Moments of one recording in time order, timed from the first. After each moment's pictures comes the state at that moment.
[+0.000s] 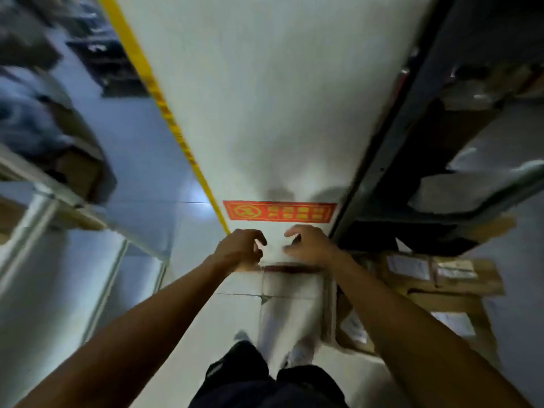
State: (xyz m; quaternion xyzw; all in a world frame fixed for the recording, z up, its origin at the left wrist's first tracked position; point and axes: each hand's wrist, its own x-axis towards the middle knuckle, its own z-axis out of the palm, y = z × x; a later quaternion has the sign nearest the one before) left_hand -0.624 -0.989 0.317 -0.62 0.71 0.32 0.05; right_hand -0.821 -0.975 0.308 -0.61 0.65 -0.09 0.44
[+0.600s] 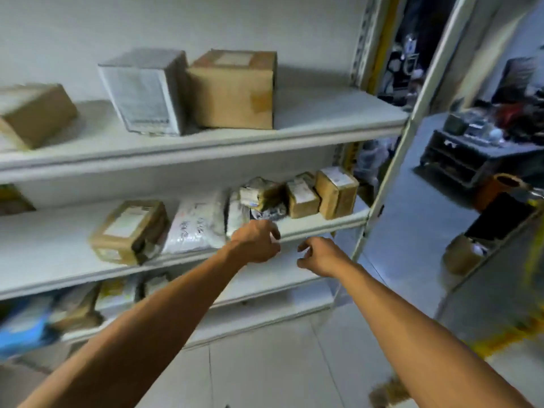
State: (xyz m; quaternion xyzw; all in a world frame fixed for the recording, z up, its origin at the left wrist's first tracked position) left_hand -0.230 -0.732 0.463 -0.93 0.29 0.14 -0.18; right_hand -0.317 -0.901 0.431 -0.92 0.18 0.11 0.33
